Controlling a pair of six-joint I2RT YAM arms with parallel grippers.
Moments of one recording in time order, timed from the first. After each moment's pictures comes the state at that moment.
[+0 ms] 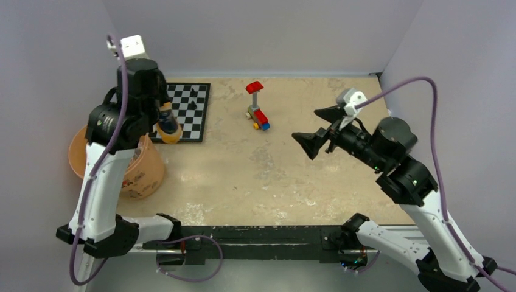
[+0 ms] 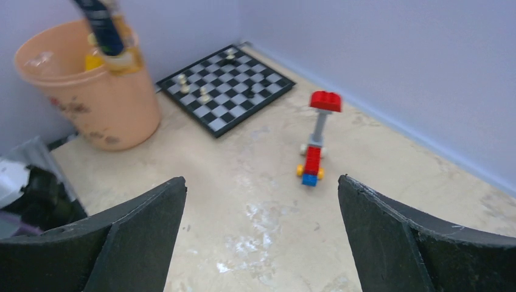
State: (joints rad) left arm -0.40 1.27 1.93 -1.10 -0.68 -0.35; right arm 0.65 0.84 1.29 -0.49 -0.17 0.01
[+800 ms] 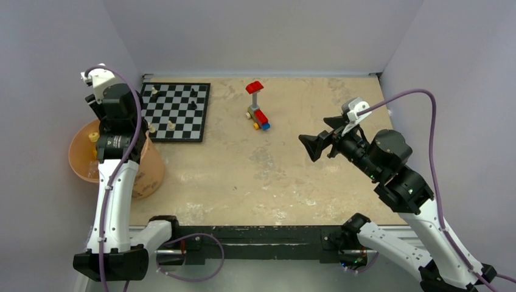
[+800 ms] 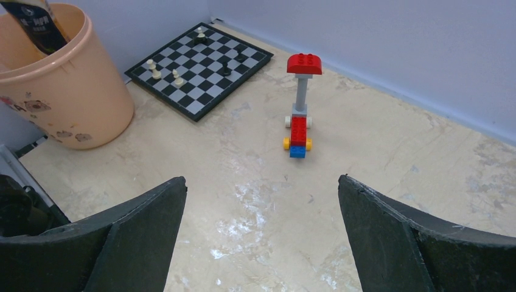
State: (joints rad) left arm 0.03 1.04 1.32 -0.56 -0.81 -0.11; right arm 0.65 0.74 1.13 -0.47 -0.01 0.07
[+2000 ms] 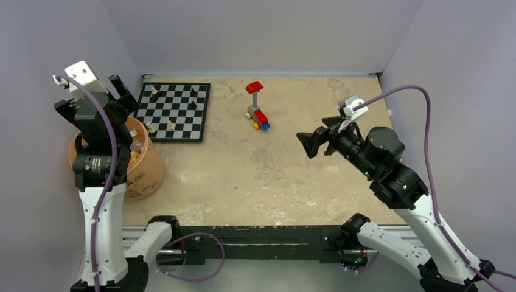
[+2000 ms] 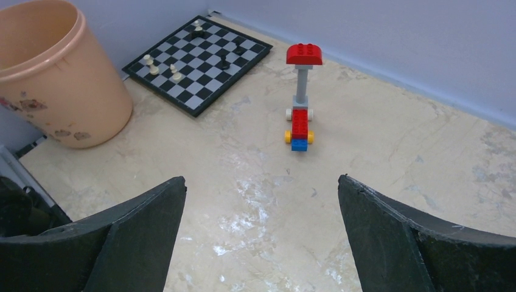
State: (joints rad) left arm 0.04 0.93 1.44 -0.63 -0.62 -0.13; right arm 0.65 0.76 1.12 -0.46 0.02 0.11
